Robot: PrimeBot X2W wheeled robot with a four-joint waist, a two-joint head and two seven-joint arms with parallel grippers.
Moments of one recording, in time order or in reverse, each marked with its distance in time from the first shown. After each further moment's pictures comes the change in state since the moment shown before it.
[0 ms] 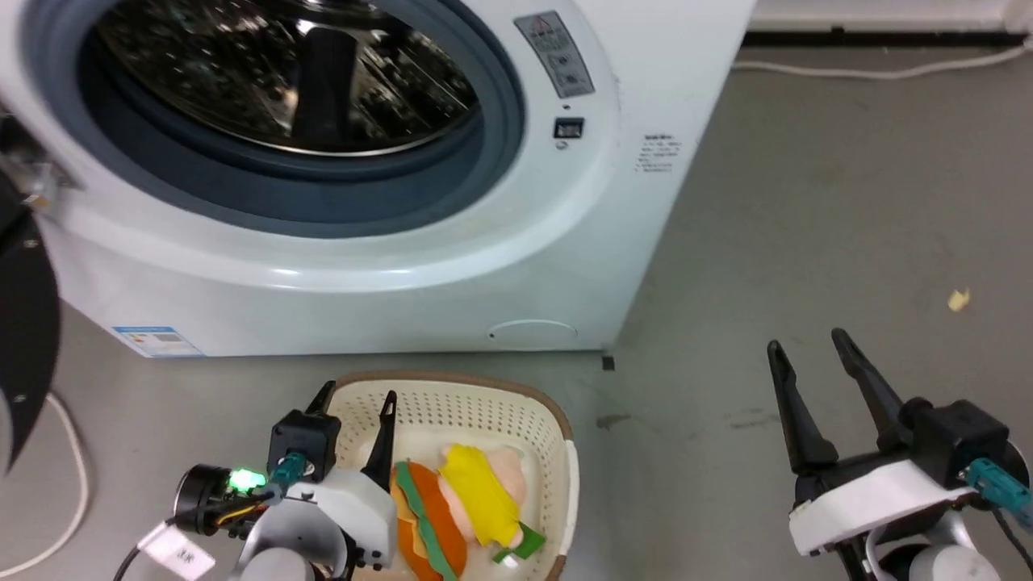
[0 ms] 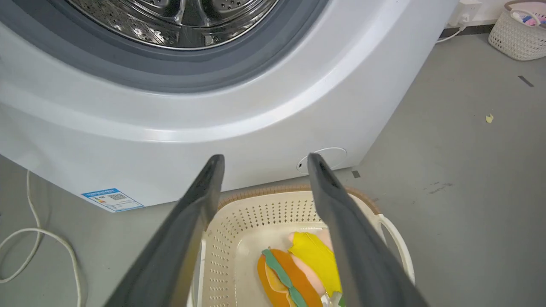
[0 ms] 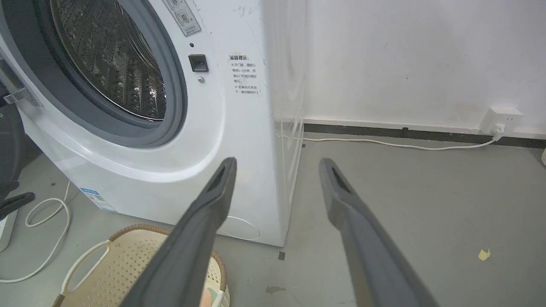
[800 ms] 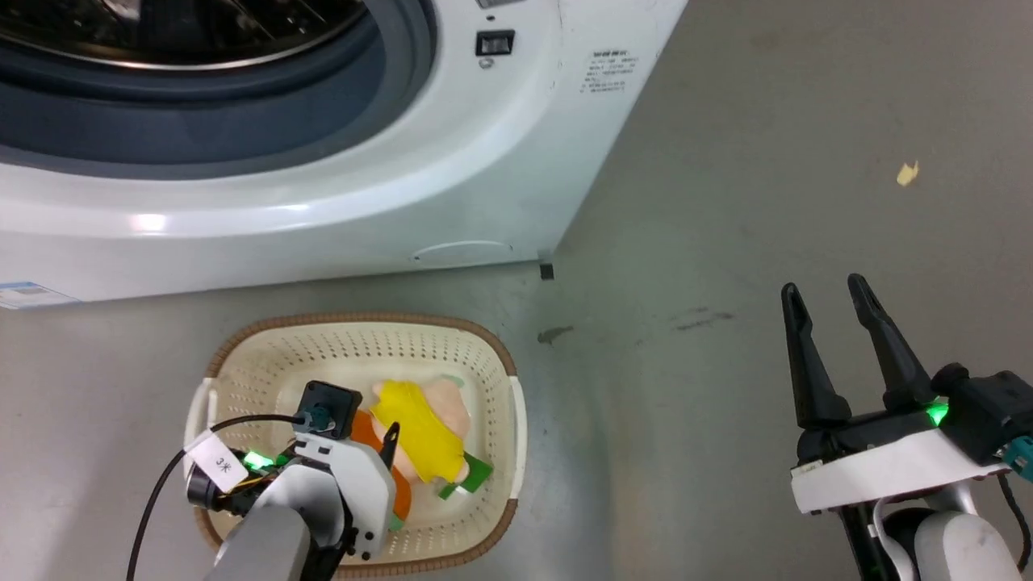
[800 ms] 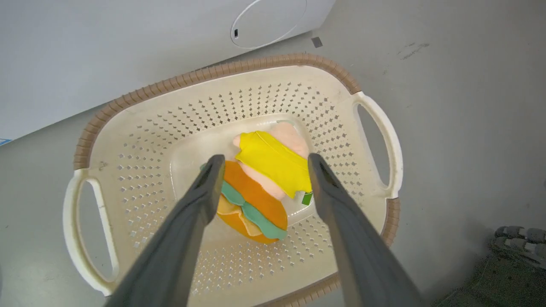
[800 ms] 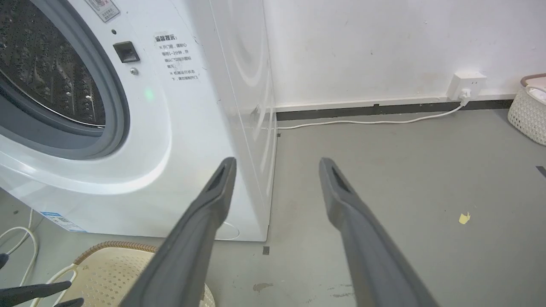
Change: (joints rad) left arm -0.187 0.113 -0.181 0.289 -0.154 -0.025 0.190; right arm -0.064 0.000 0.025 -0.048 0.102 0.000 -0.052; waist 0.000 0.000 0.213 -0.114
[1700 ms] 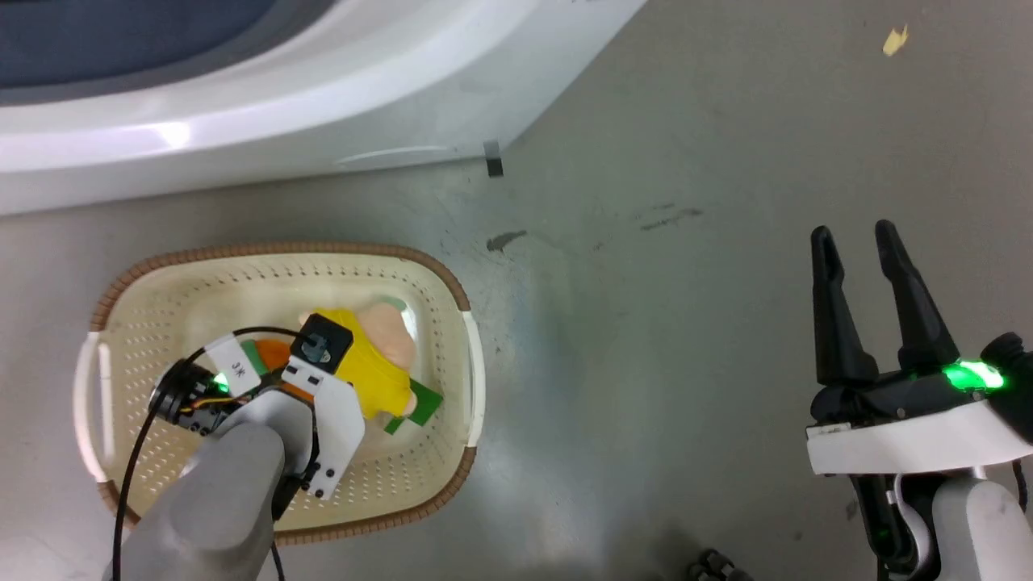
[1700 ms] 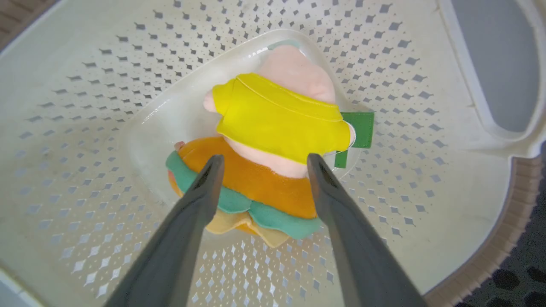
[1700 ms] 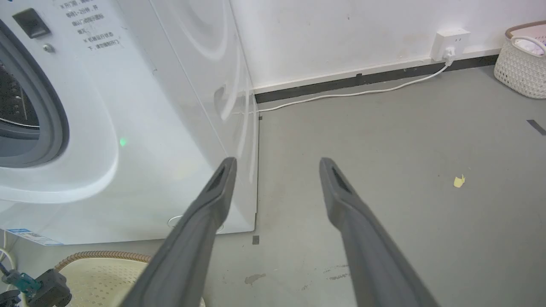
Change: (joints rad) left arm -0.277 0.121 -0.256 0.247 -0.013 0.002 0.081; right arm -0.066 0.000 0.003 -0.032 0.134 0.000 -0.056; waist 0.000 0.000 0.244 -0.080
